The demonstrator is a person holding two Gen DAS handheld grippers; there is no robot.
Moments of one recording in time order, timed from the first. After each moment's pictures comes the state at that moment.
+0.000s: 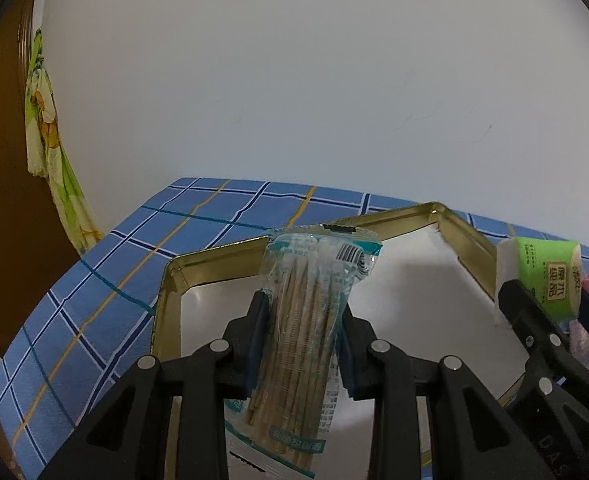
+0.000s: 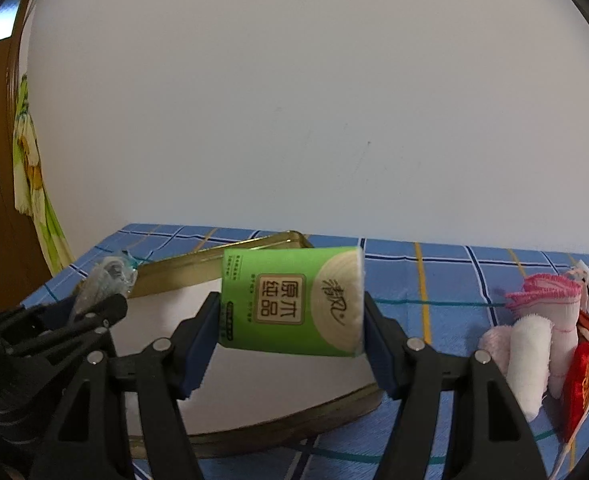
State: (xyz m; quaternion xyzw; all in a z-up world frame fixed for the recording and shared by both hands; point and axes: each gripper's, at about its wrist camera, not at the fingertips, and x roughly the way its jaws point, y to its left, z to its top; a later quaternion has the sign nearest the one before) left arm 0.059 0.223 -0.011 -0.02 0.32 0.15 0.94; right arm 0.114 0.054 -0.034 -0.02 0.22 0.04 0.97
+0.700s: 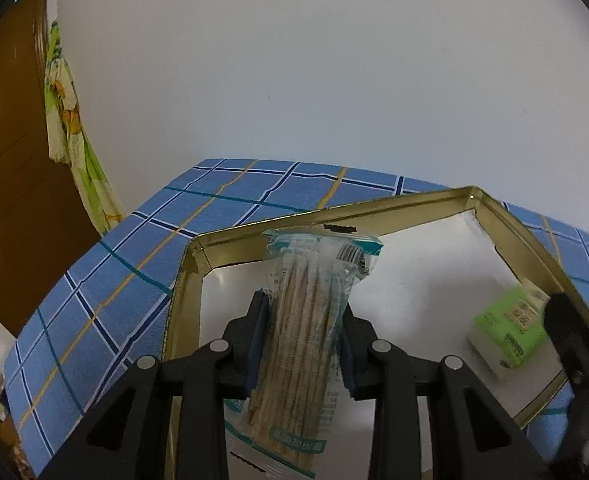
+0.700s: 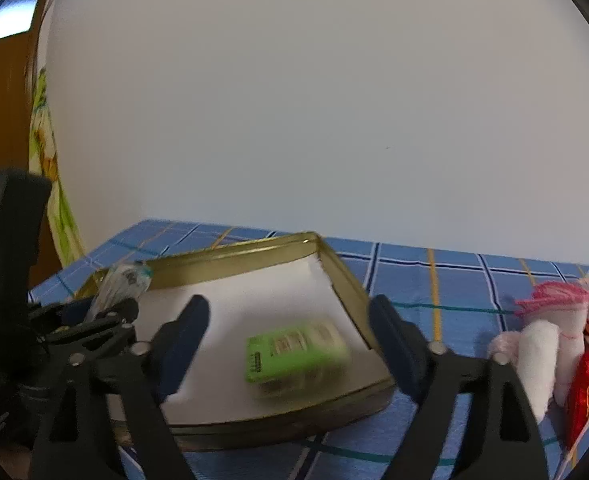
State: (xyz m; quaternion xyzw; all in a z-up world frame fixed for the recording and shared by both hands) left arm 0.062 0.234 -0.023 -0.03 0.34 0.20 0.92; right arm 0.094 0.058 -0.034 -0.02 0.21 0.06 0.98
